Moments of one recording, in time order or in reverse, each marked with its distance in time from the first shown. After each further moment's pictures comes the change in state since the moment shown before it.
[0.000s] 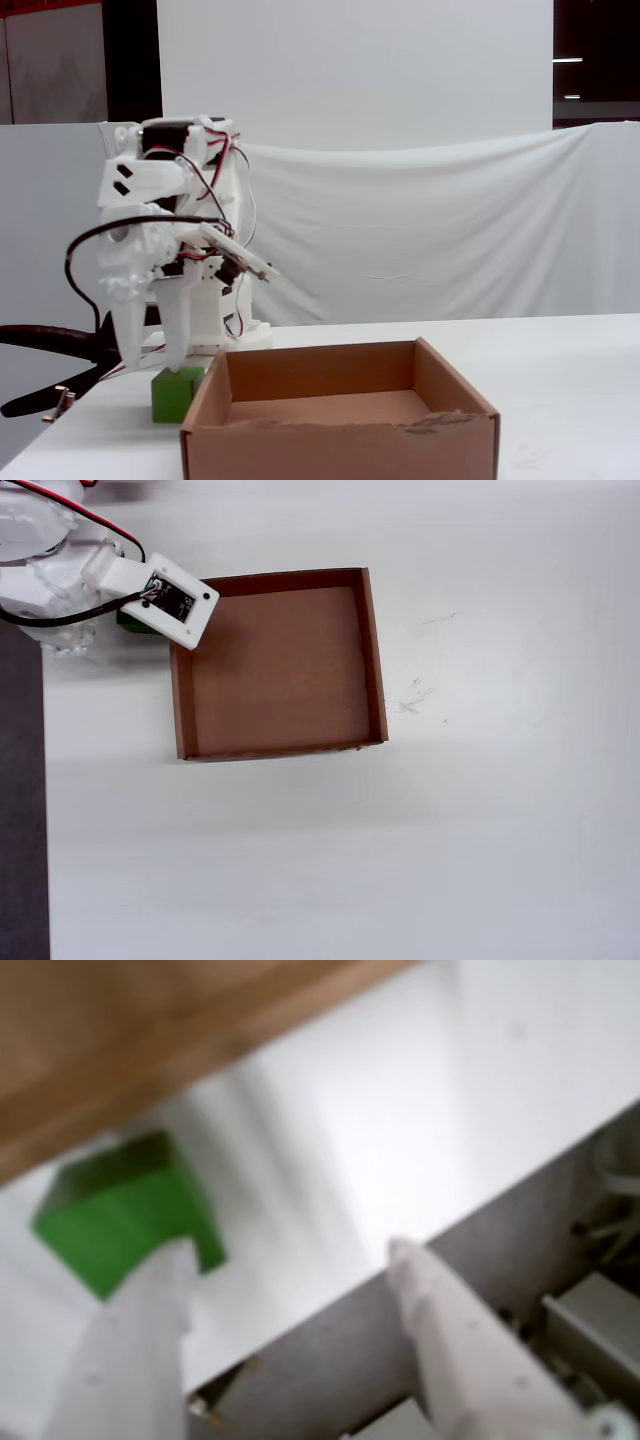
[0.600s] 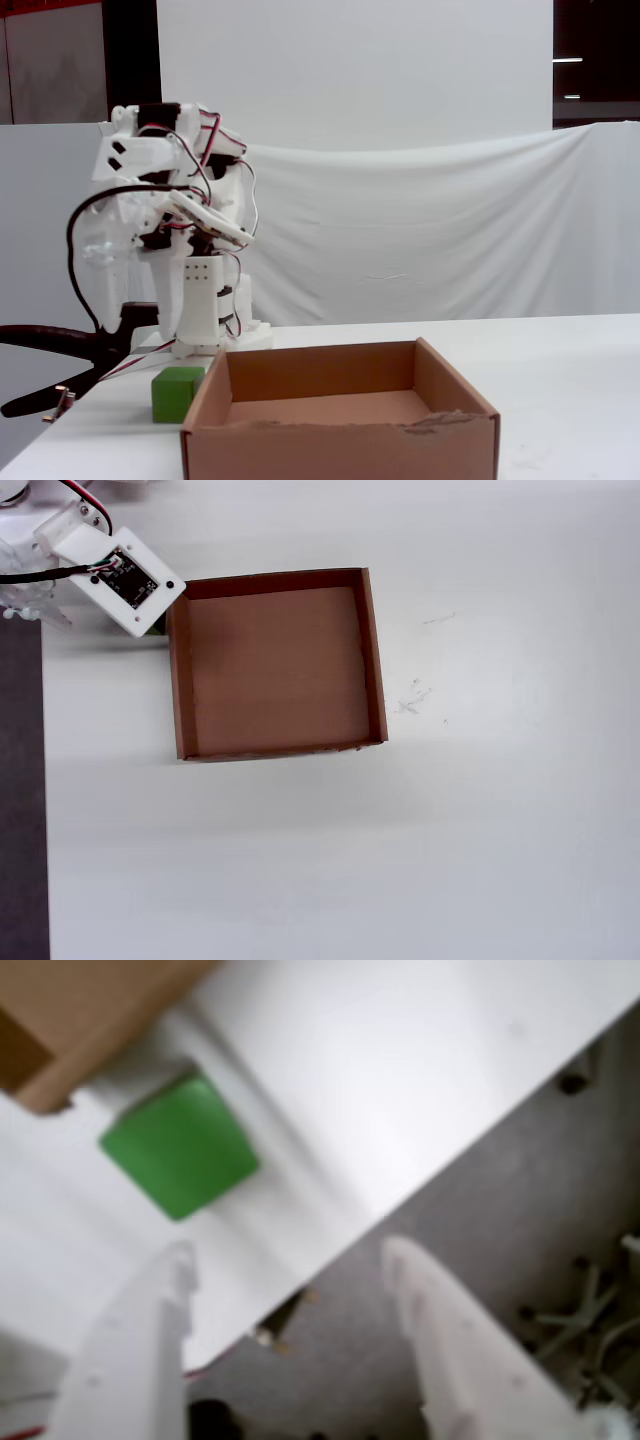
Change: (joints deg) arm 5.8 9.8 -1.8 8.7 6.2
